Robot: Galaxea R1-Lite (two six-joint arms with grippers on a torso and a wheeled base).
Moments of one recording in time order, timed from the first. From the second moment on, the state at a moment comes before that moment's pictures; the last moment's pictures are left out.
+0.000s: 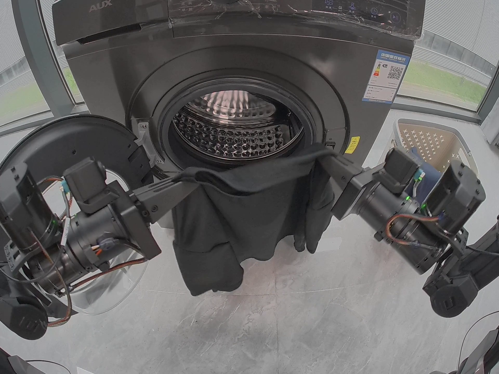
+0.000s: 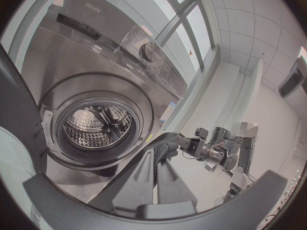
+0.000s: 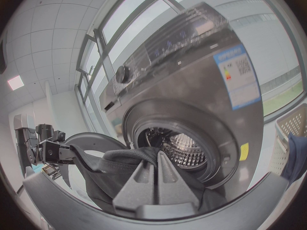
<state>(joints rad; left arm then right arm) -0.56 1.46 -0.46 -1.17 -0.31 -0.27 0.68 1.77 -0.61 -1.47 -0.01 0.16</state>
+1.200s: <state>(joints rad) -0.61 1.58 -0.60 -1.22 -0.28 -0.29 0.81 2.13 -0.48 -1.52 0.06 0.13</state>
